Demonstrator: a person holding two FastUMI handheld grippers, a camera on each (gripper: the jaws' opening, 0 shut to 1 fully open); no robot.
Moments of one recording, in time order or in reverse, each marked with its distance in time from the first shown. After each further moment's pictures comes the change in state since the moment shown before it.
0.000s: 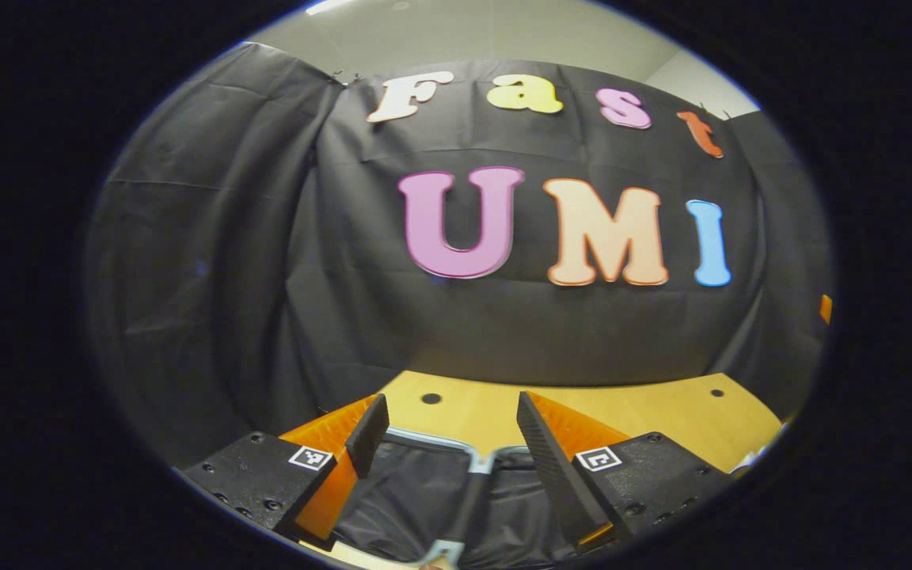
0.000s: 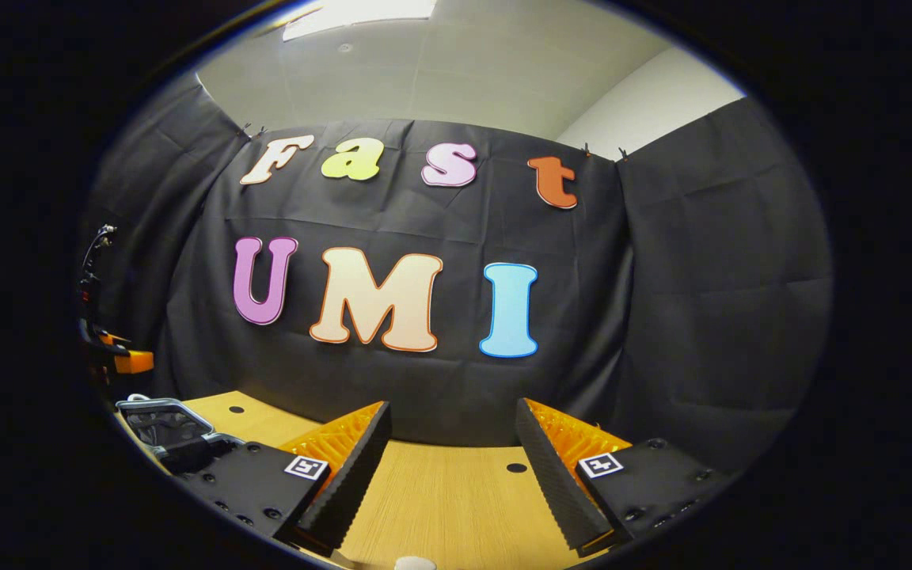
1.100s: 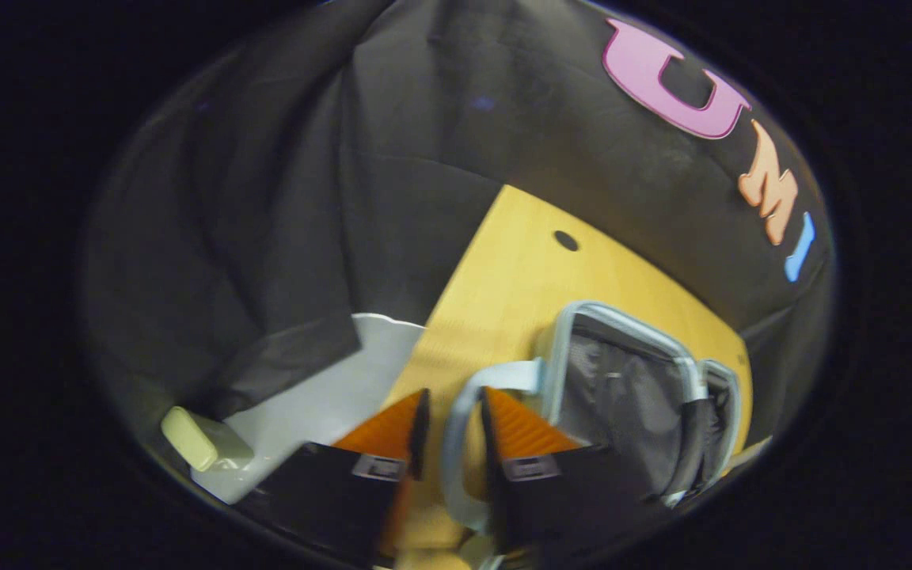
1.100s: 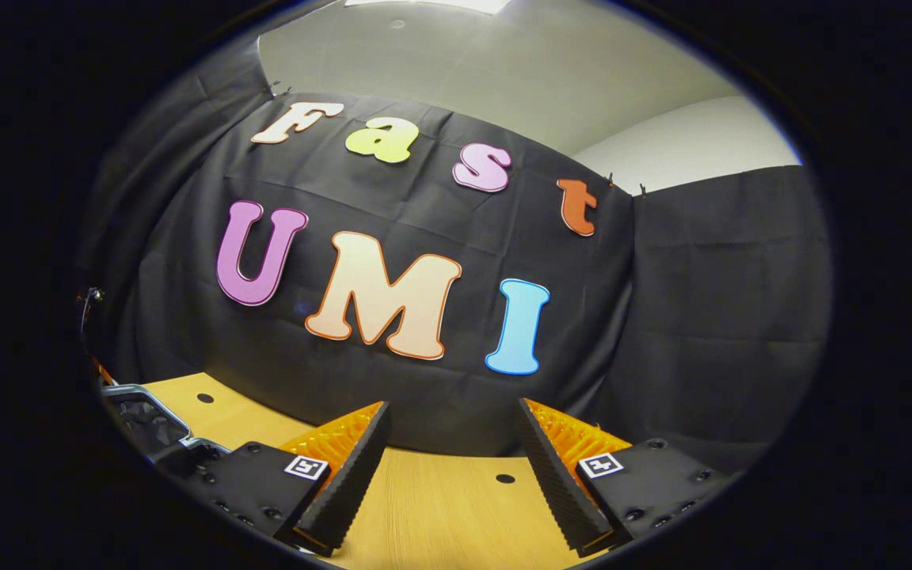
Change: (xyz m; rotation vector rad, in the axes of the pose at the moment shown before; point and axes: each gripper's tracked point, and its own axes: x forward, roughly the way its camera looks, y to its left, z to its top) left arm 0.100 0.340 -0.229 -0.221 0.699 0.119; right arm 0.036 0.117 0.026 -0.177 0.004 -0.143
